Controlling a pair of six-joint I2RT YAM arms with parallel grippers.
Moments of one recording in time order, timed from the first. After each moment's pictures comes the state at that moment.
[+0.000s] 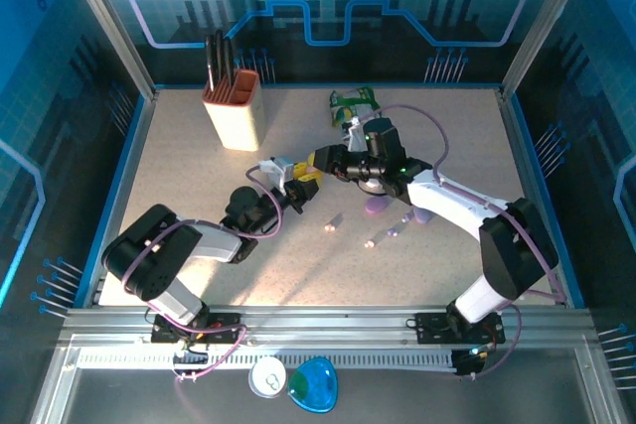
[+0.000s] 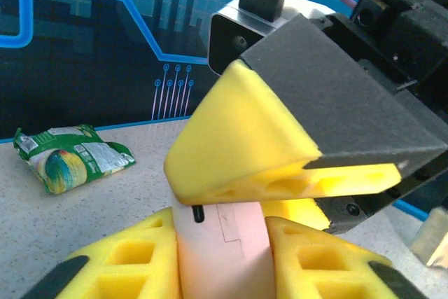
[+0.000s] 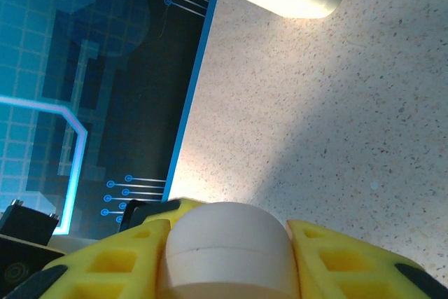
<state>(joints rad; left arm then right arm) -0.56 1.59 0.42 1.29 0.22 -0.28 0.56 1.58 1.06 0.05 -0.55 0.87</state>
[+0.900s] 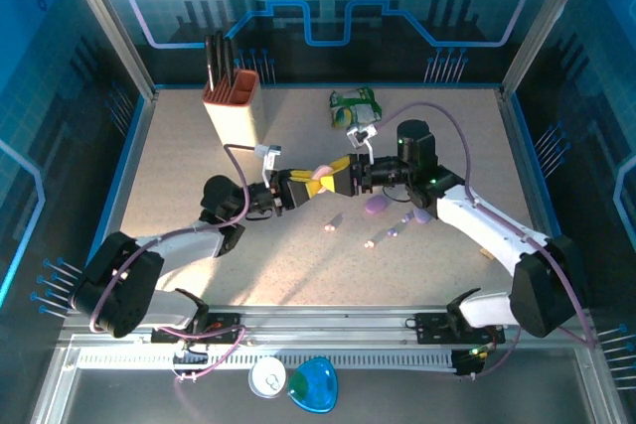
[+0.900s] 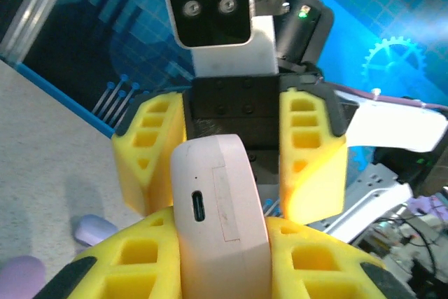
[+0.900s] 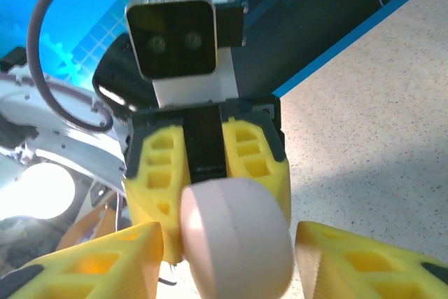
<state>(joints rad) -0.45 1.35 0.49 1.18 0.85 -0.89 0.48 1.34 0.93 0.13 -1.04 0.45</state>
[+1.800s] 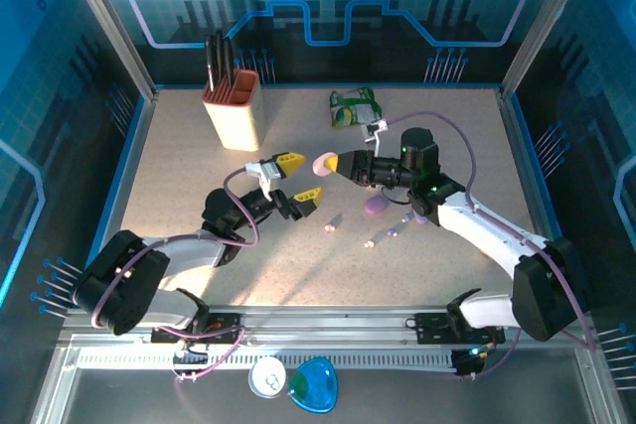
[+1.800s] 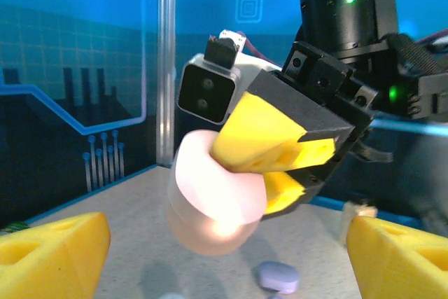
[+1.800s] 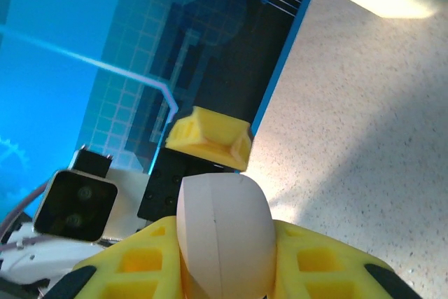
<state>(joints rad) -0.50 1.38 0.39 1.29 0.52 -0.16 0.48 1.32 0.85 0.25 -0.76 0.98</state>
